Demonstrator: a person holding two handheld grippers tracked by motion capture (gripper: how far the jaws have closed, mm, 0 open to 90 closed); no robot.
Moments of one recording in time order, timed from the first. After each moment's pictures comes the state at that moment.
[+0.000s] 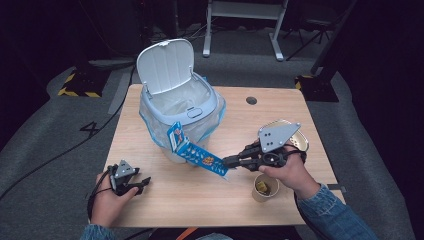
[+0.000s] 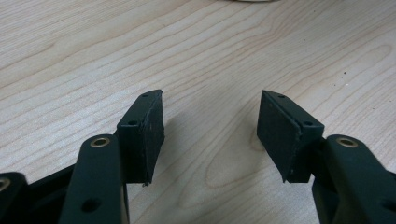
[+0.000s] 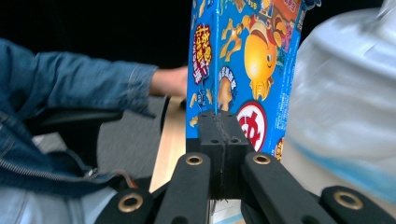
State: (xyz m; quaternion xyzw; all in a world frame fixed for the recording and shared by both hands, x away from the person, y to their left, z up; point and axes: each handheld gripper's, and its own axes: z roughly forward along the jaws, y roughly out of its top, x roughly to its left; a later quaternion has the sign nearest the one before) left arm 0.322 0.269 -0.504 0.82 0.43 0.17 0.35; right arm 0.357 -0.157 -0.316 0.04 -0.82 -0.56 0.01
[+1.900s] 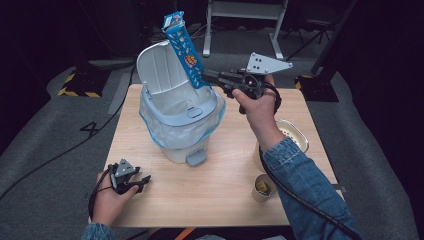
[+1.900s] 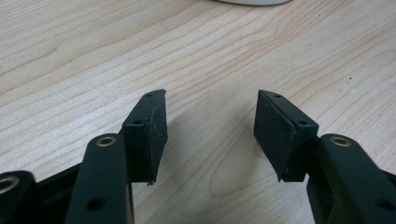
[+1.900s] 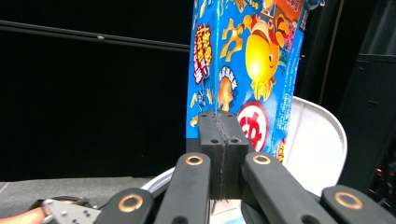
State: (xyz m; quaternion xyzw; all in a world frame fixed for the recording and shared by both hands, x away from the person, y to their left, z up) left arm 0.325 0.268 -0.504 0.81 0.43 0.17 0.35; right arm 0.460 -0.102 -0.234 -0.05 -0.70 -0.69 -0.15
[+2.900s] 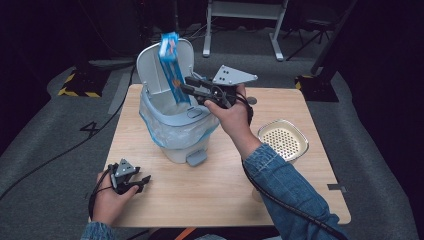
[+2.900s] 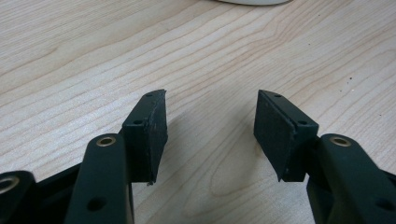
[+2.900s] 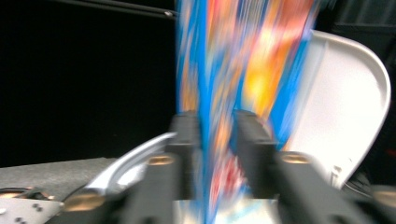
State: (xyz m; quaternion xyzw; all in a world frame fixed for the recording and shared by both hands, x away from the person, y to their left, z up) left arm 0.325 0.268 -0.504 0.81 0.43 0.17 0.35; right arm 0.466 -0.048 -0.276 -0.11 -0.73 -0.65 -0.19
